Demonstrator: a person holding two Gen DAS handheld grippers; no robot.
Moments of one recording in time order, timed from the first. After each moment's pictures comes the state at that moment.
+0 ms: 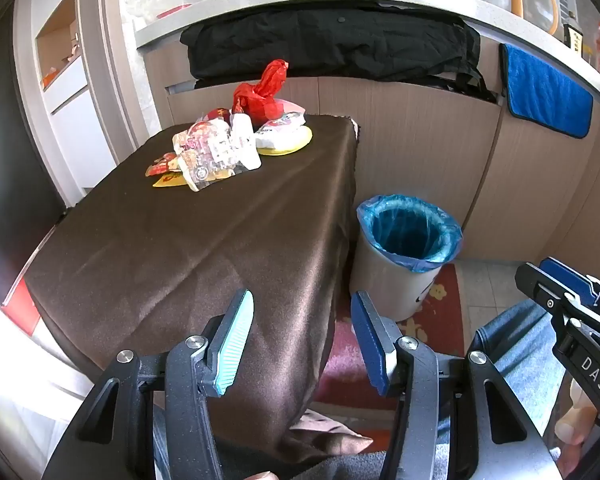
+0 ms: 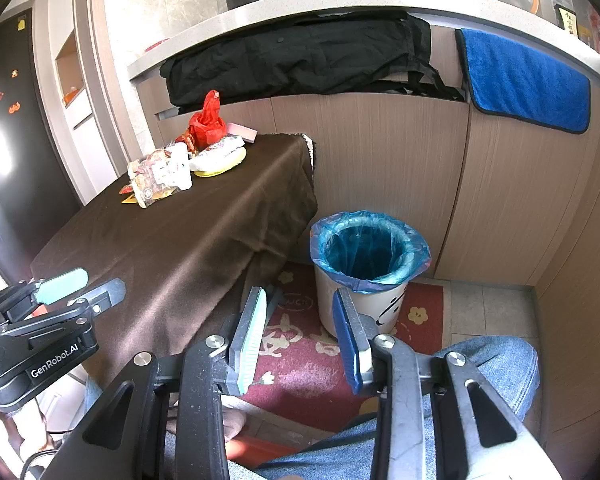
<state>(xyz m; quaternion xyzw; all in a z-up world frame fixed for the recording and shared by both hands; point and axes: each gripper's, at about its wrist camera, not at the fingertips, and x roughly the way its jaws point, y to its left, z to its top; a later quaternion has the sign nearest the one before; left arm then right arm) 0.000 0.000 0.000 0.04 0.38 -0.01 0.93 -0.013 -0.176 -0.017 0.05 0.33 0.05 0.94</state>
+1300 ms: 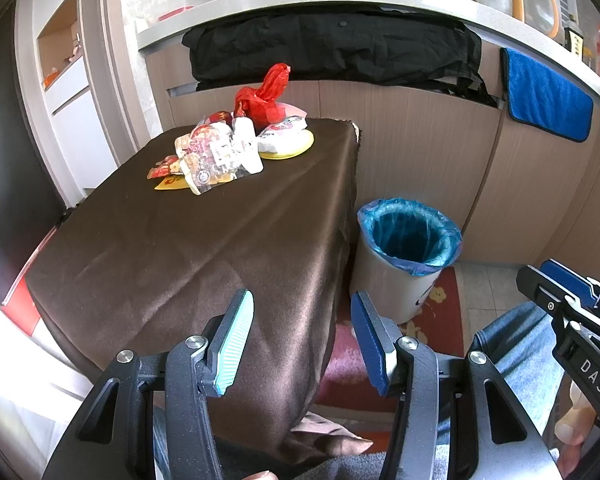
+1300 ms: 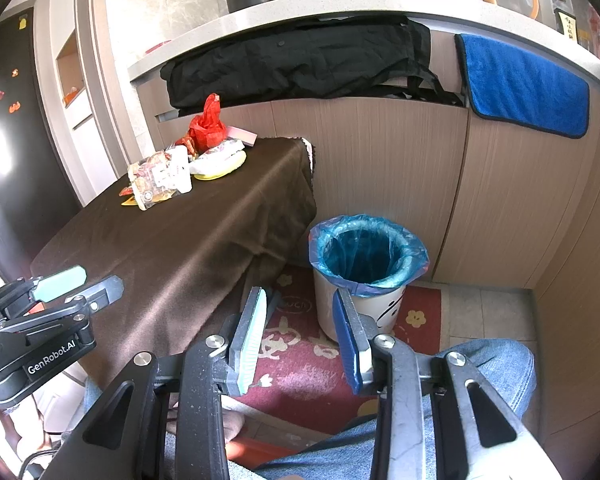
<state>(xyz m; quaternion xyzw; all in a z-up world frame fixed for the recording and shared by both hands) 0.000 0.000 0.005 0.03 0.37 -0.01 0.93 -0.013 -0.174 -0.014 0.04 0.33 0.05 0.94</state>
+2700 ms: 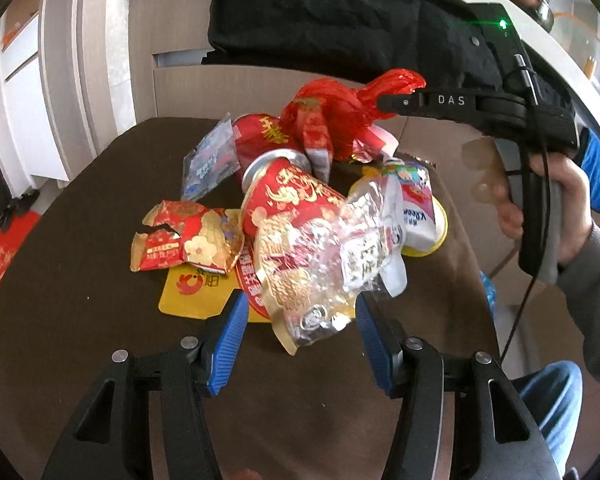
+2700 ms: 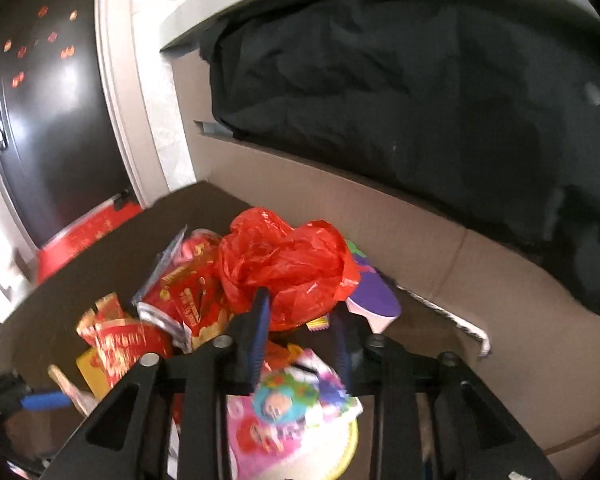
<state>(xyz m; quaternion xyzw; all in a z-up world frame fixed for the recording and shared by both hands) 0.255 0.185 -0.025 -0.04 0.40 -0.11 0.91 0.401 0.008 0.016 -0.04 0.33 0.22 0.92</state>
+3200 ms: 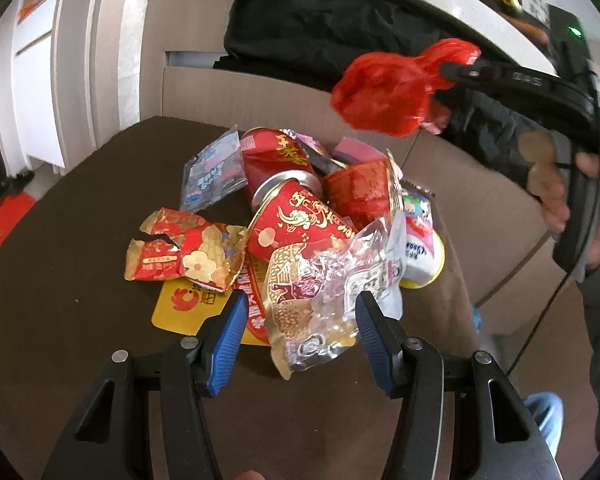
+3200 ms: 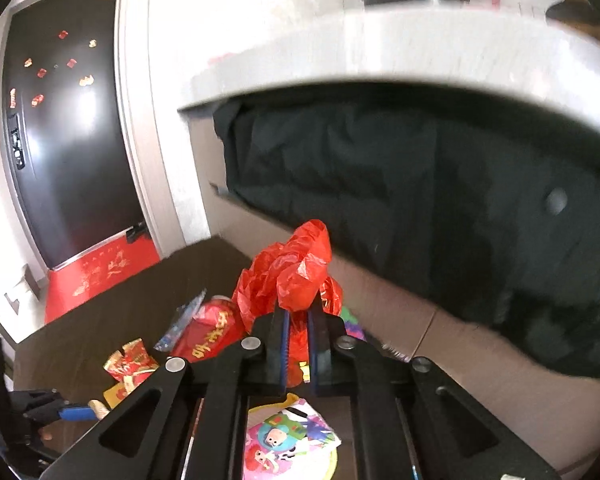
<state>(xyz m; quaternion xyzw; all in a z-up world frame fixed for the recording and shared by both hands) 0.263 0.191 -0.027 -0.10 0.38 -0.11 0.91 0.381 -0.009 0.086 -0.04 0.25 0.24 0.94</state>
